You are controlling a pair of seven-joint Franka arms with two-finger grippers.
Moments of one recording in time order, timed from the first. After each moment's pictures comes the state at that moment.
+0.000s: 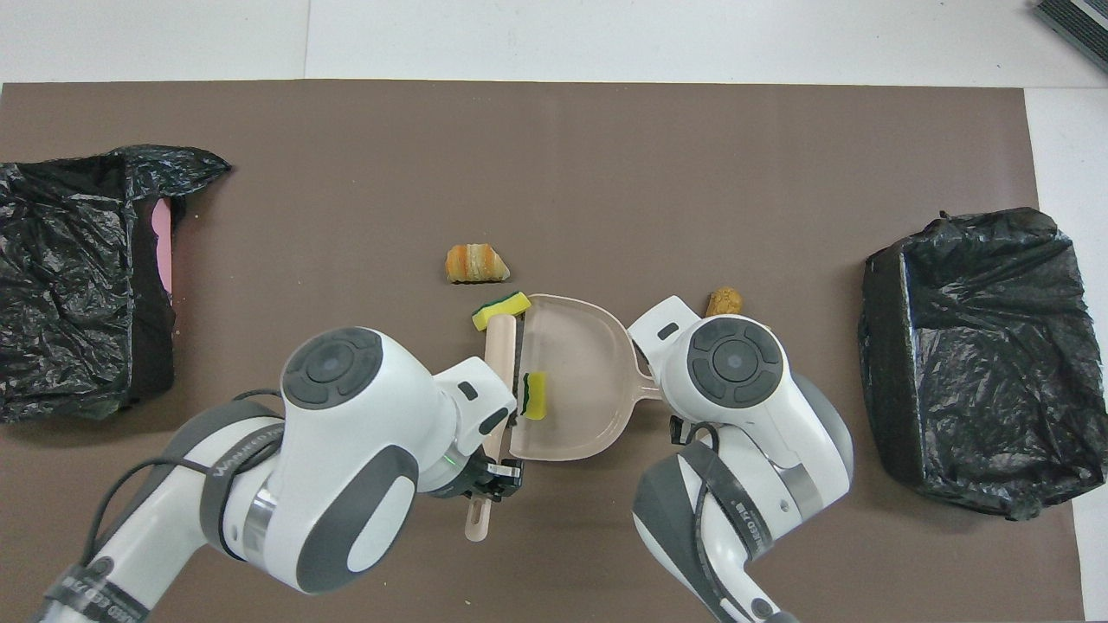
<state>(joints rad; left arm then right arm) -0.56 -0.06 -0.05 -2.12 -0.41 1.84 -0.32 0.45 0.07 0.02 -2.15 -0.10 2.13 -0.87</state>
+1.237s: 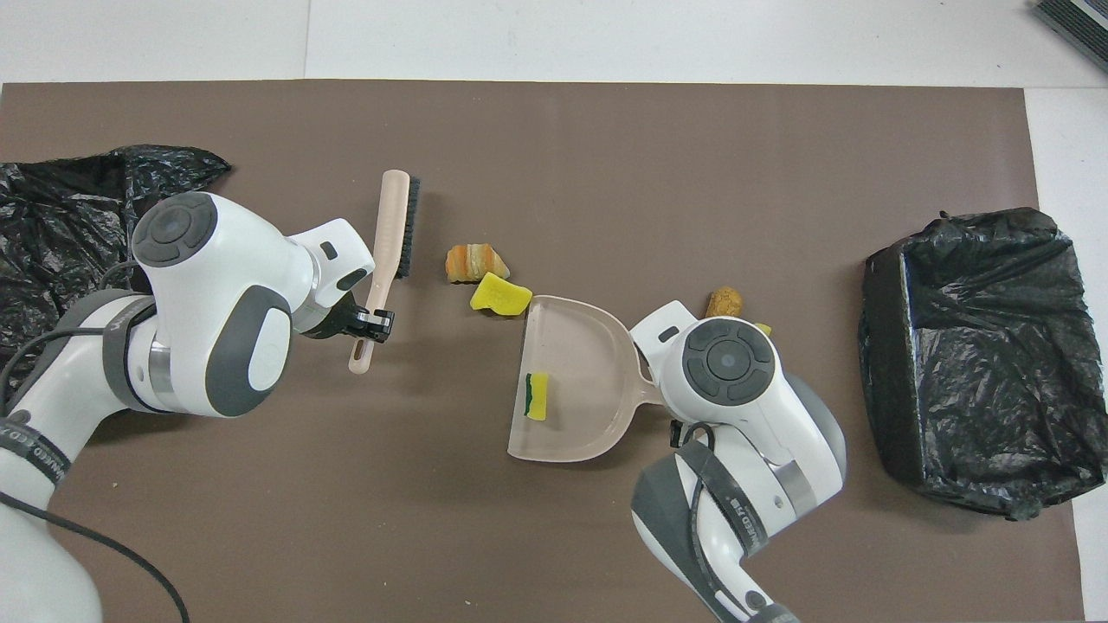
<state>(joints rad) -0.27 0.20 -0.05 -1.99 -0.20 2.11 0.07 0.45 0.08 0.02 -2.17 -0.10 2.13 -0.82</state>
